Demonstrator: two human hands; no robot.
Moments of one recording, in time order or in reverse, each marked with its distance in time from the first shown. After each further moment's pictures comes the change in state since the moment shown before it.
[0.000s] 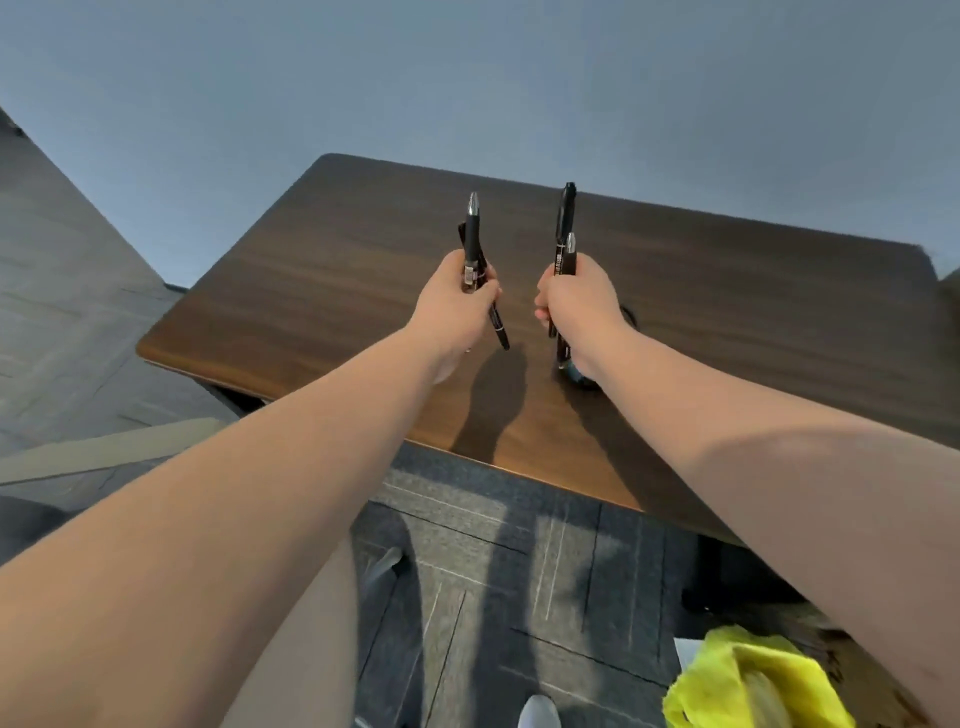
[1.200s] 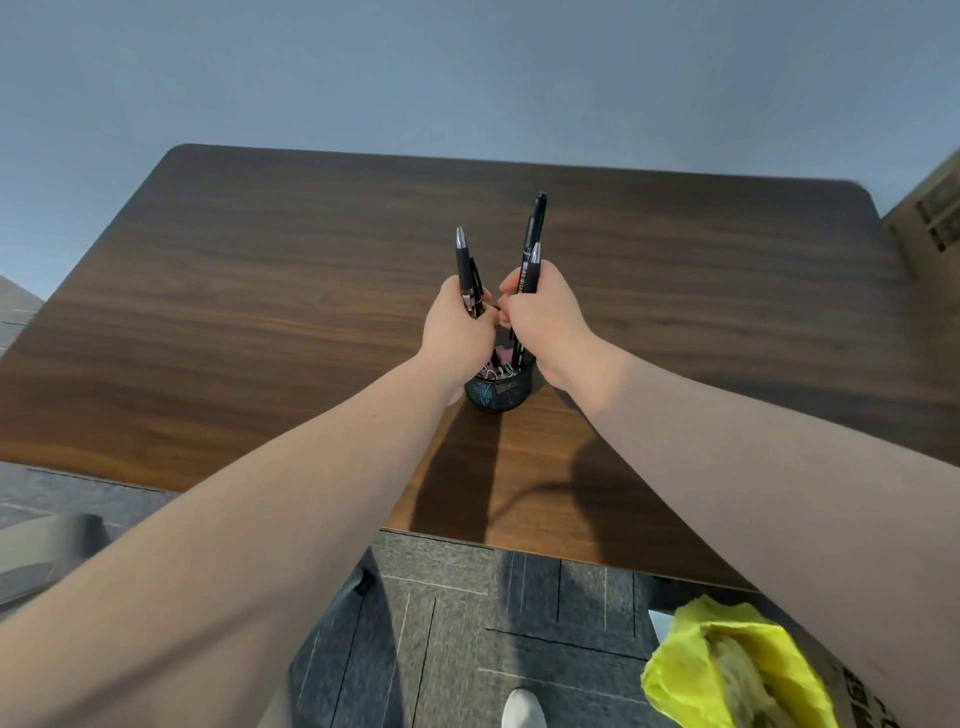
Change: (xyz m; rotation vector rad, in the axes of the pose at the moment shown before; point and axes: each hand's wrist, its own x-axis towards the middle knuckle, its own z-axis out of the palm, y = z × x) left_hand 0.075 -0.022 0.148 0.123 -0.081 -0.119; right_hand 0.096 0.066 -0.065 0.058 0.000 0.095
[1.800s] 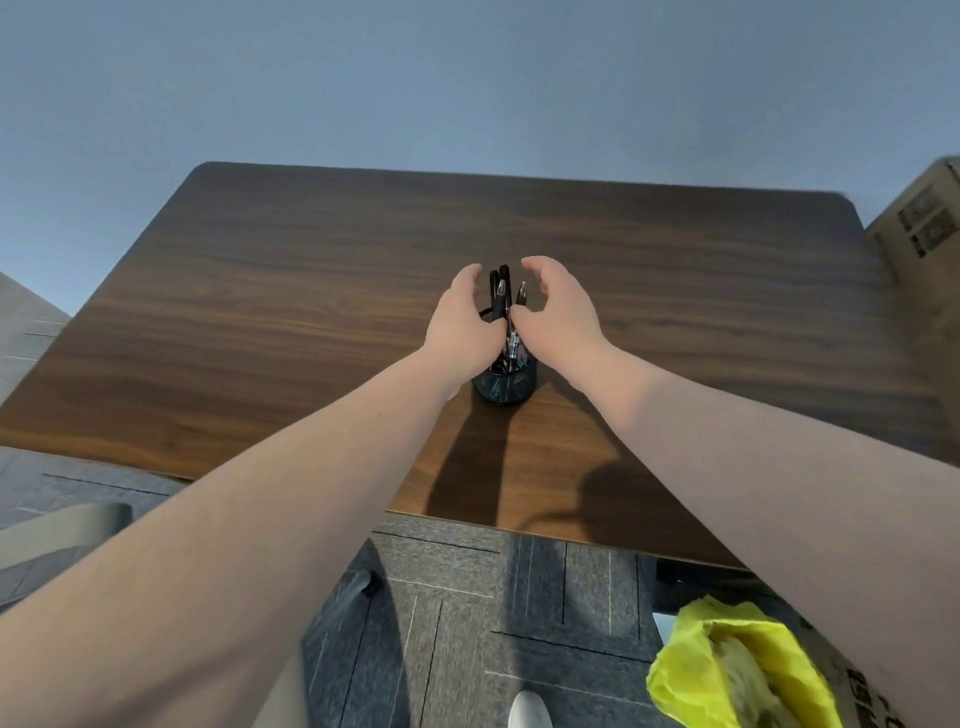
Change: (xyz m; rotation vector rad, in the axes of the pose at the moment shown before) left_hand -0.030 0.020 -0.021 0.184 -0.097 0.049; right_hand -0.029 -0.004 -0.018 -0.368 0.013 -0.231
